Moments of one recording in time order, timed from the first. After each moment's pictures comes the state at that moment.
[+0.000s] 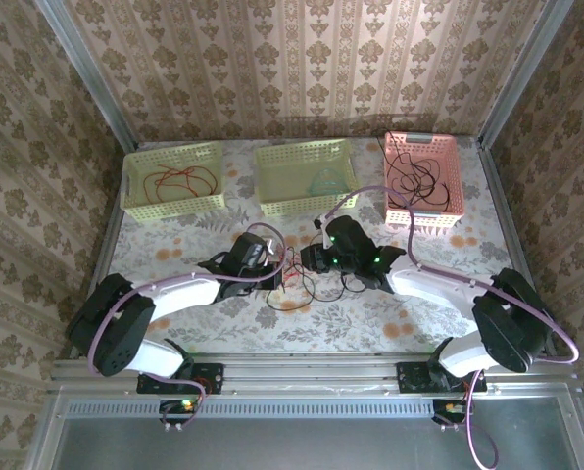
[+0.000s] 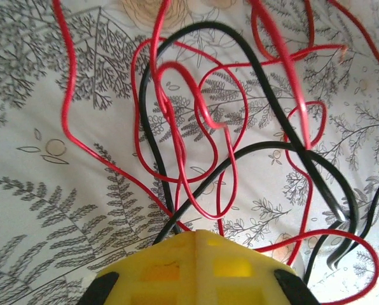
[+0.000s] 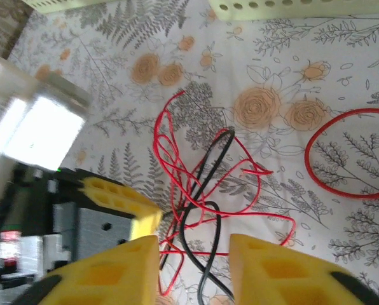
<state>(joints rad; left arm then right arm) -0.72 1.40 0.59 -0.05 0.17 -0.56 0.74 1.45 0.82 -0.07 -0.08 0.52</state>
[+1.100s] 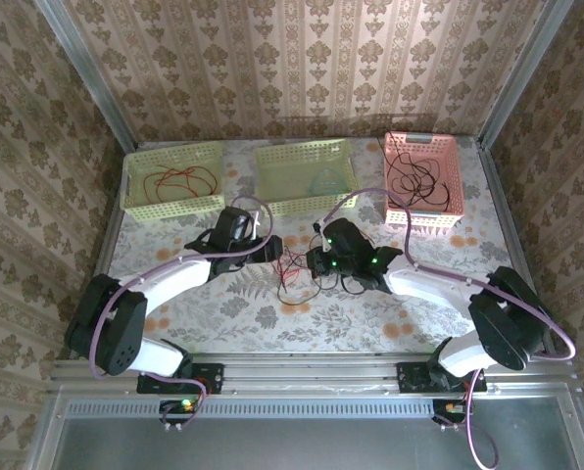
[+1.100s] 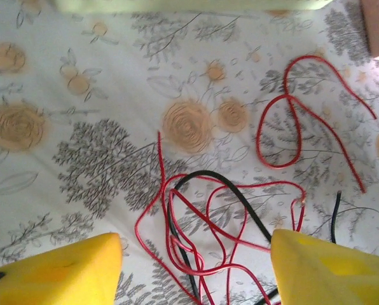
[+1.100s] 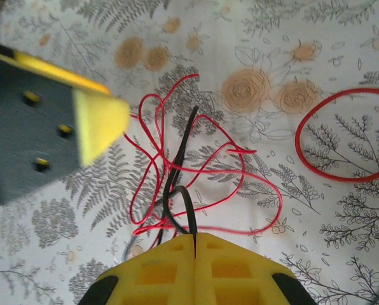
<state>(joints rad) -0.57 1.41 0.72 -0.12 0.20 -0.51 0.75 1.44 0.82 -0.10 -0.05 0.52</state>
